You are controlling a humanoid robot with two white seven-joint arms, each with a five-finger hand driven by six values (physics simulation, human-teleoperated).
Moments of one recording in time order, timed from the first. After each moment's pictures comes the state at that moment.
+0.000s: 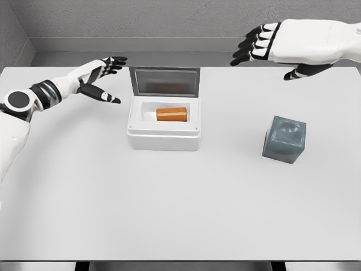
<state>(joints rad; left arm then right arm) -0.87 0.40 -0.60 -0.64 0.26 -0.32 -0.61 -1.55 -1.10 1.48 -1.63 0.08 -0.61 0.26</state>
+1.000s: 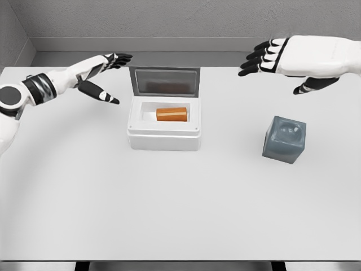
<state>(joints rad) -0.84 0.51 -0.66 -0.88 0.26 -0.32 -0.61 -1.49 -1.13 1.49 -1.64 0.08 -0.61 0.26</state>
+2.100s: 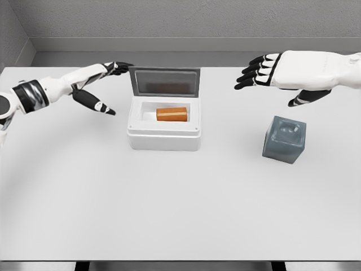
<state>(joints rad) -0.76 0.63 -0.66 -1.11 0.27 -0.32 -0.61 -1.45 -1.12 1.50 -1.64 0.08 -0.61 0.26</state>
